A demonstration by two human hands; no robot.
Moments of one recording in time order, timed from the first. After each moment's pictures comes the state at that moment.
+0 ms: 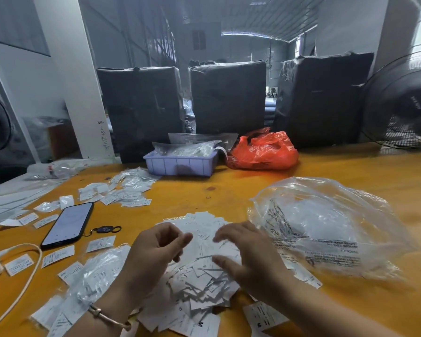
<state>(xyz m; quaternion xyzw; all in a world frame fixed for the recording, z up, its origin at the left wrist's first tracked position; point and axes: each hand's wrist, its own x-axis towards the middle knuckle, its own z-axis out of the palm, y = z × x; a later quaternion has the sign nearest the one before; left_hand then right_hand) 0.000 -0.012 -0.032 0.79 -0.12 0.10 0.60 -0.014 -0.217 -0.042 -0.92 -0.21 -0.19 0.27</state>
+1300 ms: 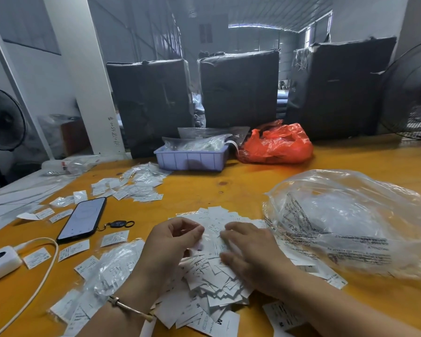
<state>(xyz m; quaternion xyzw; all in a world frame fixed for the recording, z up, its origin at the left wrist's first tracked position) 0.005 -0.014 -0.029 0.74 -0.01 0.03 0.68 0.011 -0.199 -0.057 -0.95 -0.22 -0.11 0.21</state>
